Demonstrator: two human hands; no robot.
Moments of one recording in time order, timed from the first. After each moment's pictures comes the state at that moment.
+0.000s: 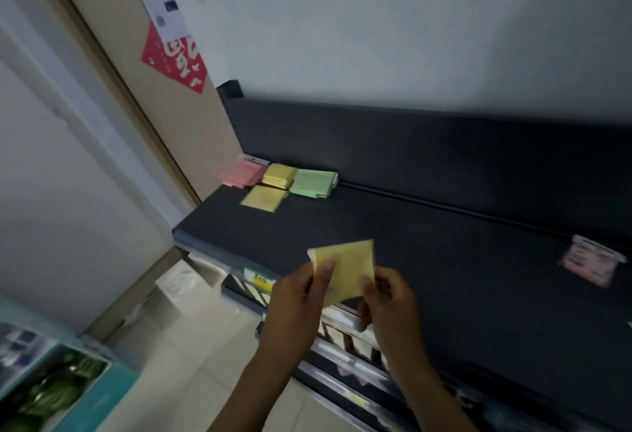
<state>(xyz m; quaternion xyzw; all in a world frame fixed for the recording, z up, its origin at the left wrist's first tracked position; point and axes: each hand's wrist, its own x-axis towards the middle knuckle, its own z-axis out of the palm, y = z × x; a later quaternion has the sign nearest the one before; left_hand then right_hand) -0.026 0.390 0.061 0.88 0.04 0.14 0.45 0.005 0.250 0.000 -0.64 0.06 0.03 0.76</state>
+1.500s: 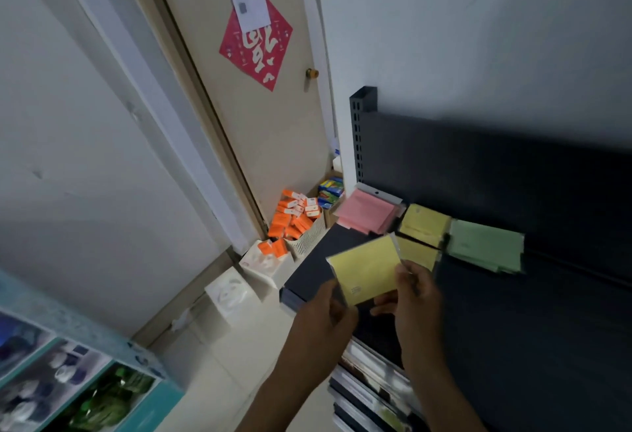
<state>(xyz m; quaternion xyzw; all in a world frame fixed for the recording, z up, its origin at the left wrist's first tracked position) 0.111 0.694 0.023 0.91 0.11 0.01 0.40 0.181 0.563 -0.013 -0.63 0.10 0.00 0.77</state>
